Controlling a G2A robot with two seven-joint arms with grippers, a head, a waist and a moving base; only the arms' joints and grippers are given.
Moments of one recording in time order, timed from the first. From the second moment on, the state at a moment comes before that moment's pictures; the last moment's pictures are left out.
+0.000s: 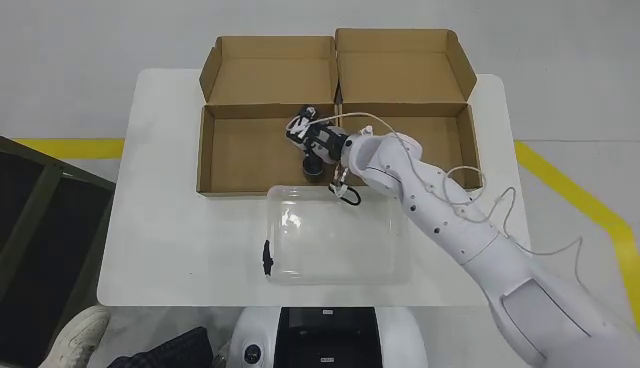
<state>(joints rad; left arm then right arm) -0.11 -0.30 -0.54 -1.19 3.07 0.29 0.07 -0.58 -1.36 0.64 -1.17 -1.12 -0.34 0.38</state>
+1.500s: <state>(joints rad) -0.11 -0.30 -0.54 -1.19 3.07 0.29 0.07 -0.60 -1.41 0.73 -1.16 -1.15 -0.40 0.50</state>
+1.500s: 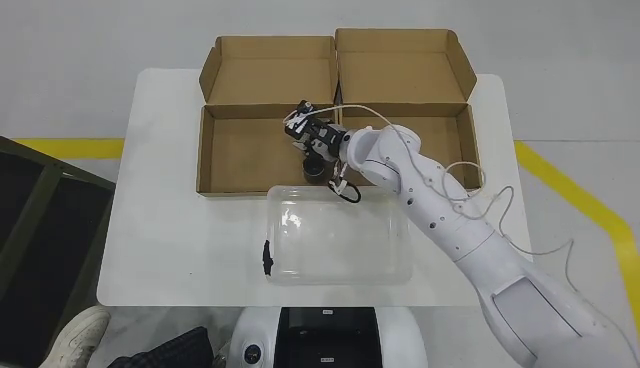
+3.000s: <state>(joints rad) -0.11 -0.30 -0.54 -1.19 3.07 0.29 0.07 -1.34 -1.22 1.41 -1.90 -1.35 -0.66 0.05</state>
